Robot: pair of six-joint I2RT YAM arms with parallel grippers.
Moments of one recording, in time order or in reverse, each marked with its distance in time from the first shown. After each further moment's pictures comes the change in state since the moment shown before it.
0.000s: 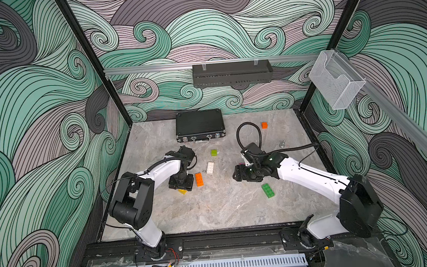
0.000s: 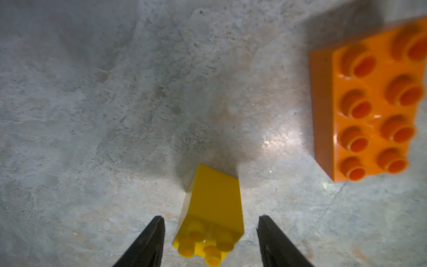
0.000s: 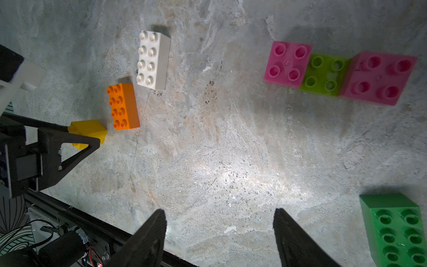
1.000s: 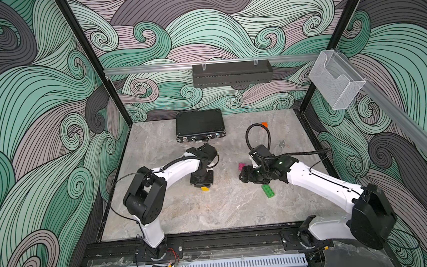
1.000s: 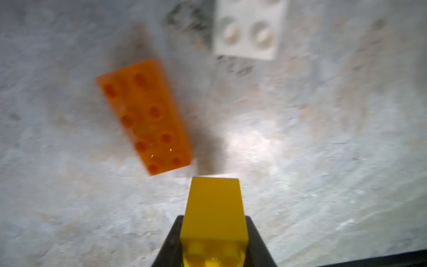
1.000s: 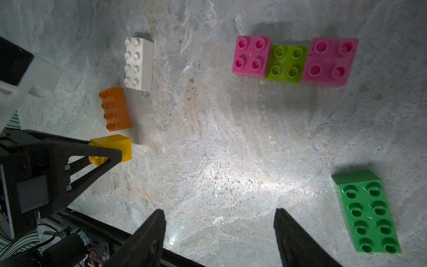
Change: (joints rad) left arm -0.282 0.137 0.256 -0.027 0.174 -0.352; right arm -0.054 -0.132 -0.104 -0.005 0.005 0.026
